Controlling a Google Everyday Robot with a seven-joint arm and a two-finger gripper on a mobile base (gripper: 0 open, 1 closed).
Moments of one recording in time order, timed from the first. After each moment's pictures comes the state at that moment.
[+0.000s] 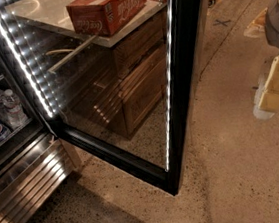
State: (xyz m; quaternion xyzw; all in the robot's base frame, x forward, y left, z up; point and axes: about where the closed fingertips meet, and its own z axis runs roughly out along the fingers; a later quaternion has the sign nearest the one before) arm 0.438 -0.217 0.976 -0.60 0.78 -0.03 0.16
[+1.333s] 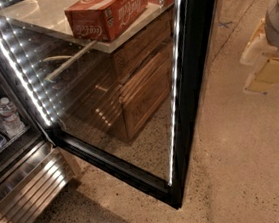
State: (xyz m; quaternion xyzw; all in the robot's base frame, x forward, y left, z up) arm 0.438 -0.217 0.976 -0.60 0.78 -0.03 0.16
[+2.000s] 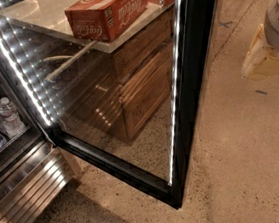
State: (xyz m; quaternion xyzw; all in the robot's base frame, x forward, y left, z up) arm 0.438 -0.217 0.976 -0.60 0.78 -0.03 0.16
